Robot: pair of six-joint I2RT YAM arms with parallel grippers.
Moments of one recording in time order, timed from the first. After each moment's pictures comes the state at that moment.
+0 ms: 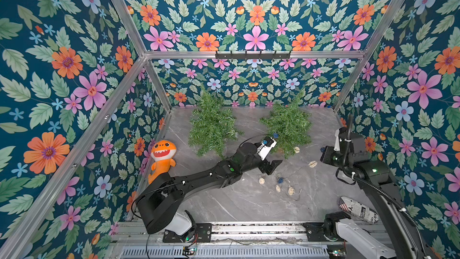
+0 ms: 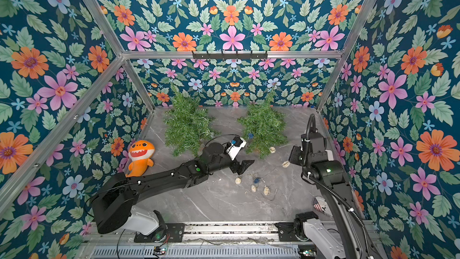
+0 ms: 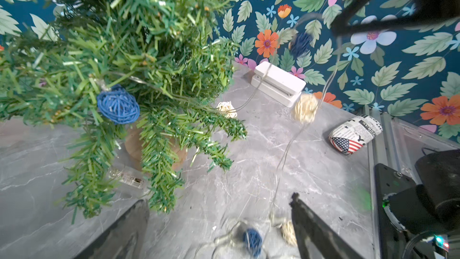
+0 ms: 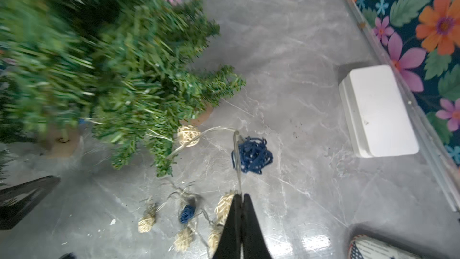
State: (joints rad) left arm -0.96 1.48 0.88 0.30 0.14 -0.07; right arm 0.18 0.90 1.18 -1.02 0.11 0.39
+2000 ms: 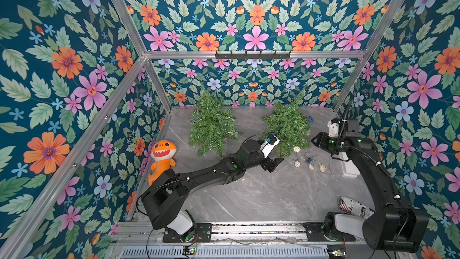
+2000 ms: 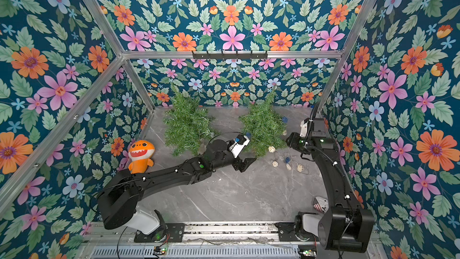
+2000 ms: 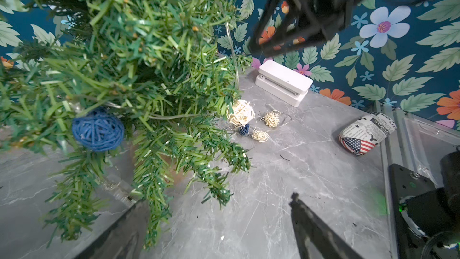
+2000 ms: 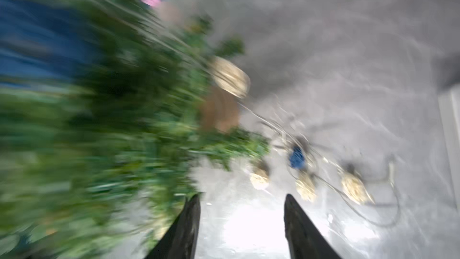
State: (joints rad) left arm -0.96 1.55 0.95 0.27 0.13 -0.03; right arm -0.09 1.24 1.03 -0.74 -0.26 0.38
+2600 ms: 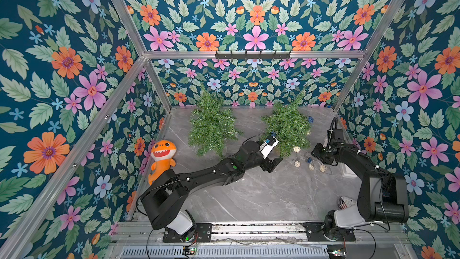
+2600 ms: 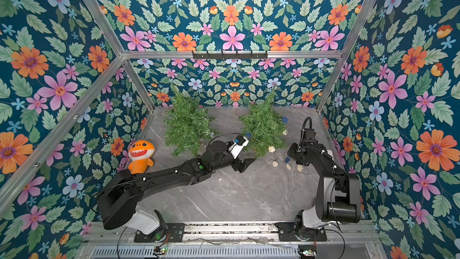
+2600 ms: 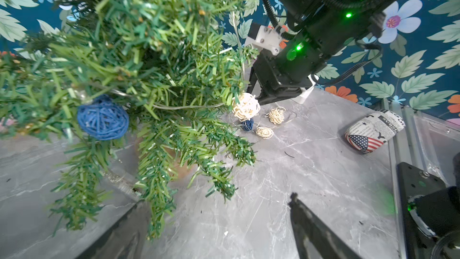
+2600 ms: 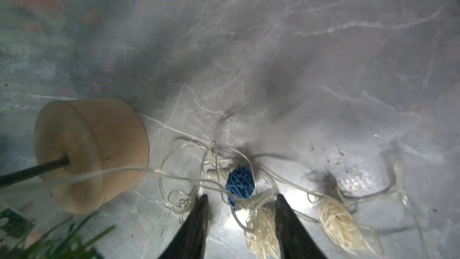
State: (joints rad) left arm -0.96 1.53 0.91 0.28 0.10 -0.03; right arm -0.12 1.50 0.90 -0.48 -0.16 0.50
